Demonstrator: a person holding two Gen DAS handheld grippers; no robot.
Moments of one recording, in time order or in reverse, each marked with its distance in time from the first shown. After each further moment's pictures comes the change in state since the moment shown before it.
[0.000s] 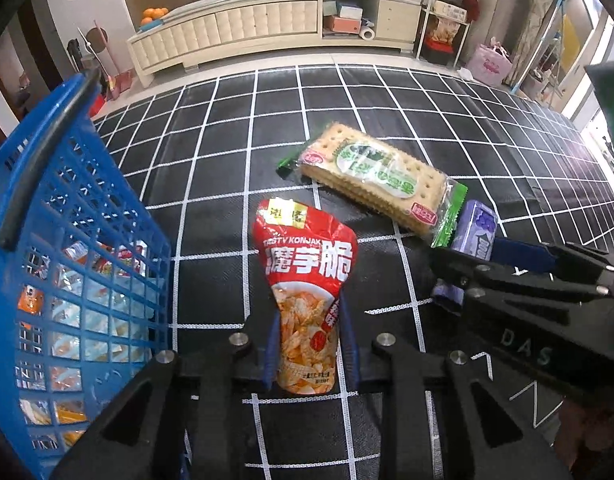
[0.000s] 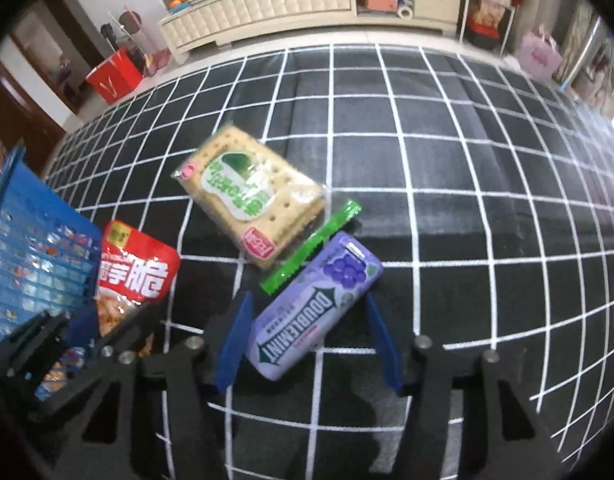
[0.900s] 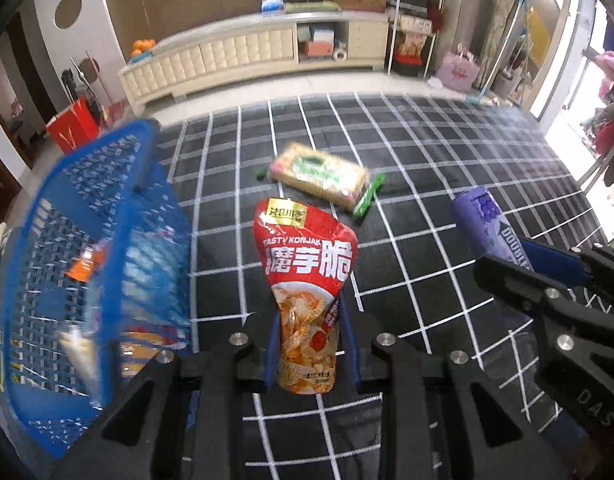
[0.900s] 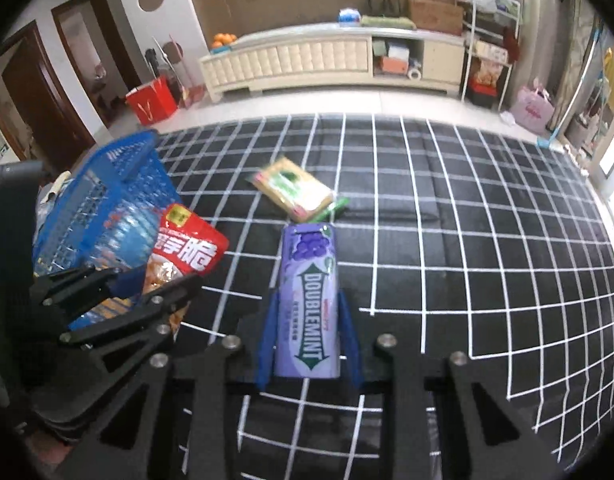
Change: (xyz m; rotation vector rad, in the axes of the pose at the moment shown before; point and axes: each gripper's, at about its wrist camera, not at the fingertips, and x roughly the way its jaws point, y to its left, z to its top) left arm -0.111 -0.035 -0.052 0.080 -0.104 -0.023; right arm -0.142 0.014 -0.082 -0.083 -0.213 0.041
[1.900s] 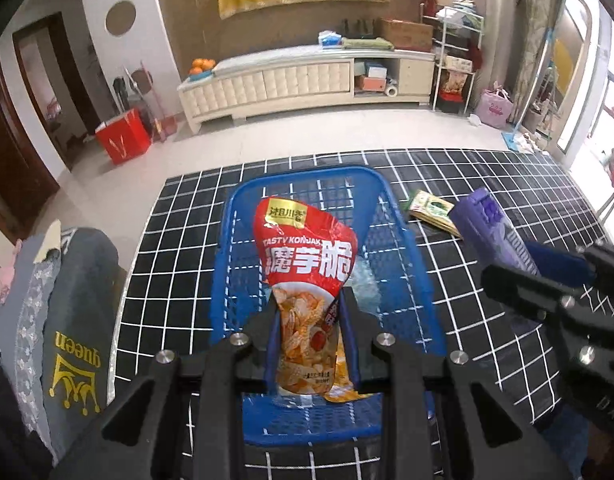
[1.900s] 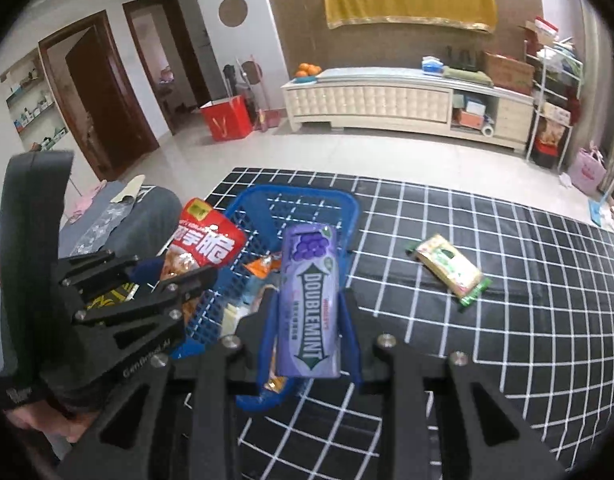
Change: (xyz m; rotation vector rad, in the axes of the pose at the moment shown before) left arm -0.087 0.165 -0.004 -0.057 -0.076 0.099; right arm -0.029 0.159 0.035 -0.135 -0.107 0.177
